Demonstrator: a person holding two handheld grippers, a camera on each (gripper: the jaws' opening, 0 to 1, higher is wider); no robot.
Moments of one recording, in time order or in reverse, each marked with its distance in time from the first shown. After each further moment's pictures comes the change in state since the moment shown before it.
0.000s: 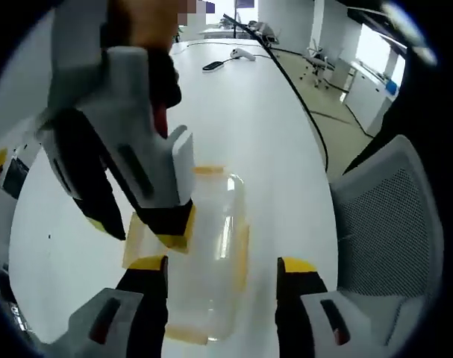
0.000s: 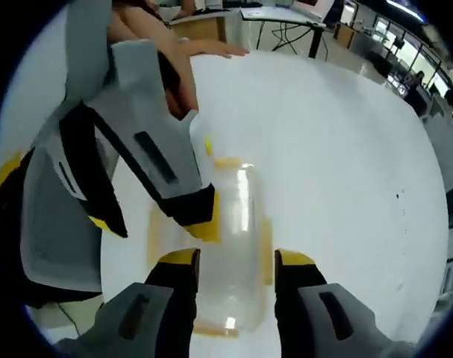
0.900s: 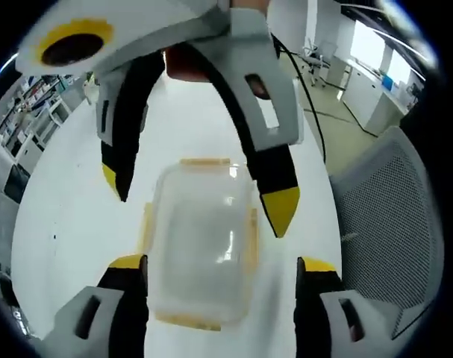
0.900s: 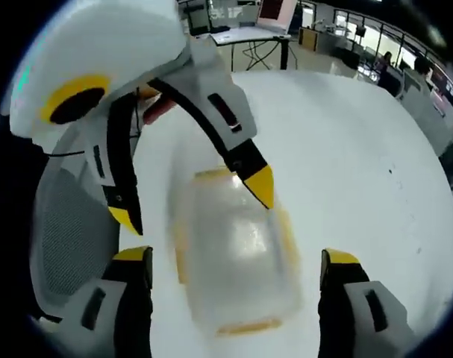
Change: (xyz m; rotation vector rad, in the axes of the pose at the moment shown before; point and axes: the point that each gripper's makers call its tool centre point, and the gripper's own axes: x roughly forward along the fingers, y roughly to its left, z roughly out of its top) left arm -0.012 0.008 -0.008 -0.009 -0.025 -0.001; right arm -0.012 0.026 -0.003 0.174 -0.133 -0.003
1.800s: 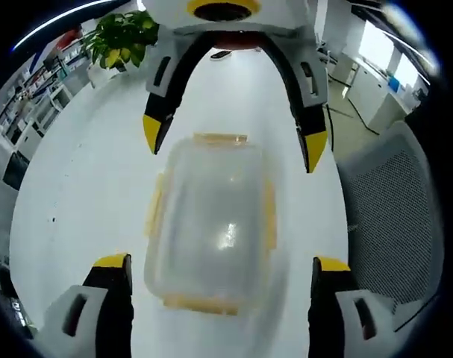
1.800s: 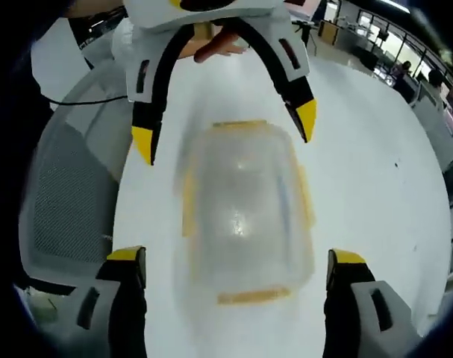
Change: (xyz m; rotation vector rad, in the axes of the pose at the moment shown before) left arm 0.007 0.014 -0.029 -0.031 0.091 -0.010; right arm 0.001 0.007 -0.041 -0.115 0.123 -0.010
